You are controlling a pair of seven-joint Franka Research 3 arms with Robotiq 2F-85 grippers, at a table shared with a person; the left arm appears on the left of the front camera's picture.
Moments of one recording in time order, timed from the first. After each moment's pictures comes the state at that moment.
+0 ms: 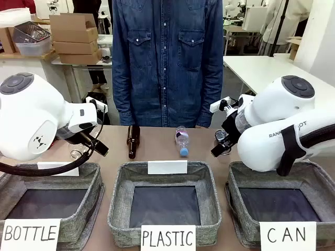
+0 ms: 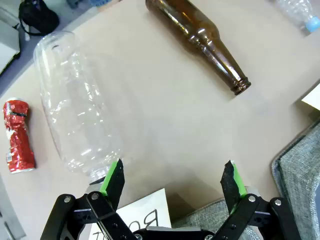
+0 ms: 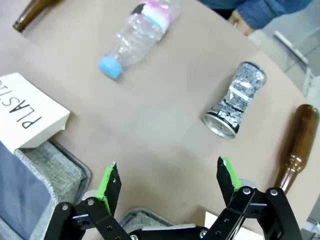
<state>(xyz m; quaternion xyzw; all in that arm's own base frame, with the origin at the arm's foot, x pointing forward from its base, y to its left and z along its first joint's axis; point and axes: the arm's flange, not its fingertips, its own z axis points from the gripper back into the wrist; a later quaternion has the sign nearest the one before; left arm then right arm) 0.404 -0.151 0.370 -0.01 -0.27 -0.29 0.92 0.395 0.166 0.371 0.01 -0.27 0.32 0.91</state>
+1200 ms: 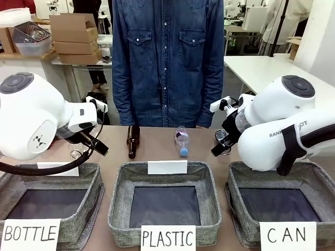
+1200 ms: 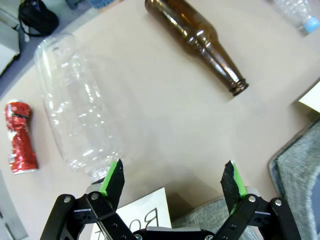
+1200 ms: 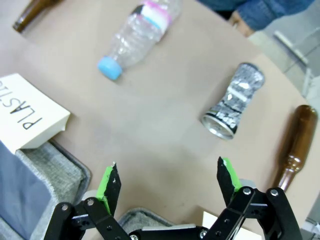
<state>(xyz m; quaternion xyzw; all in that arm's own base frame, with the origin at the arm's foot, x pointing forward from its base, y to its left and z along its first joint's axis) 0.402 -0.153 0.379 -0.01 -0.27 -0.30 0.92 0.395 0.164 0.379 0.01 -0.28 0.32 0.91</state>
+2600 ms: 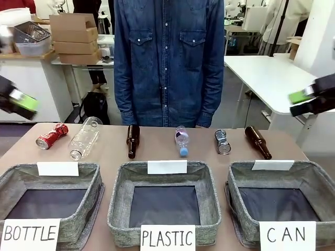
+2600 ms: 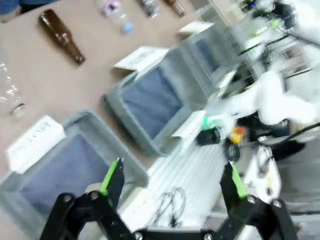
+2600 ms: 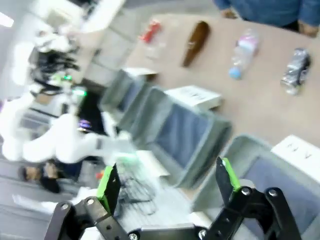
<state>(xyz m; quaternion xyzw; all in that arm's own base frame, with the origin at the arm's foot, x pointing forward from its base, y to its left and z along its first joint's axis) 0.293 -0.004 0.564 -0.42 -0.18 -0.28 0.84 0.293 -0.031 0.545 0.47 -0.22 0.17 0.84</state>
